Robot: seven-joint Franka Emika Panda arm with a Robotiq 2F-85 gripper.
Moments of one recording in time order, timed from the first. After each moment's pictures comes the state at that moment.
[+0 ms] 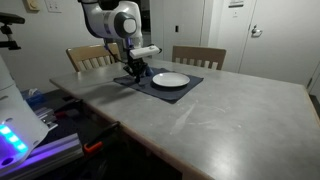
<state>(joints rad) -0.08 0.38 0.19 -2.47 -0.13 2.93 -1.16</state>
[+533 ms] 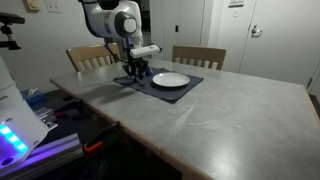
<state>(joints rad) -0.08 0.38 0.20 -2.47 -0.13 2.93 -1.16</state>
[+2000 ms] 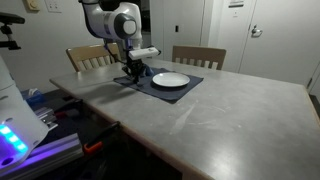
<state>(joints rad) -0.11 0.40 0.24 -2.47 -0.12 2.91 -1.16</state>
